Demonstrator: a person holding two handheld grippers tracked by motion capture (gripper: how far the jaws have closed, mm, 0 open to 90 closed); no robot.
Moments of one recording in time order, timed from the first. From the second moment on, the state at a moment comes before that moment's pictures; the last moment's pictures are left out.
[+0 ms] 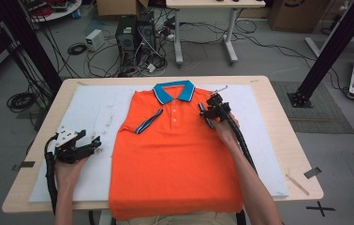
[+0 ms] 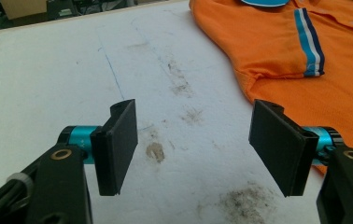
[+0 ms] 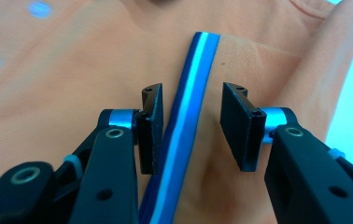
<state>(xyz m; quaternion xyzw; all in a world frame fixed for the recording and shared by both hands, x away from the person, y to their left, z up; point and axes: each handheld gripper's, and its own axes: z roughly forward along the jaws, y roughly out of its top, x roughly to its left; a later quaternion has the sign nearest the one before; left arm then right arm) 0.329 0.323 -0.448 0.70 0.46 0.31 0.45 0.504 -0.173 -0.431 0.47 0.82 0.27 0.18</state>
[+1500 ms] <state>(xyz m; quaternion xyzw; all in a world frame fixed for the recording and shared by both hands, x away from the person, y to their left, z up) 0.329 0.322 -0.449 0.71 0.46 0.31 0.44 0.473 -0.249 -0.430 0.49 0.81 0.26 0.17</state>
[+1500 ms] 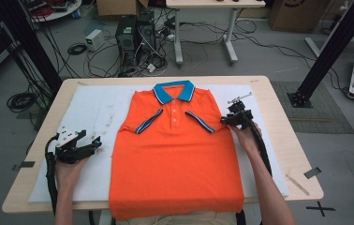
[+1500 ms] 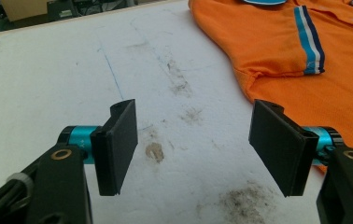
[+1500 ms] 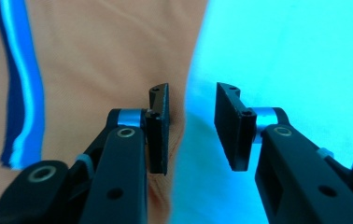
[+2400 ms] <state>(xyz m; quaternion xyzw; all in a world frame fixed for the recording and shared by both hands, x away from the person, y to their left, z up) 0.330 0.323 -0.448 0.70 0.46 0.30 0.45 0.447 -0.251 -0.422 0.49 0.79 0.34 0.13</state>
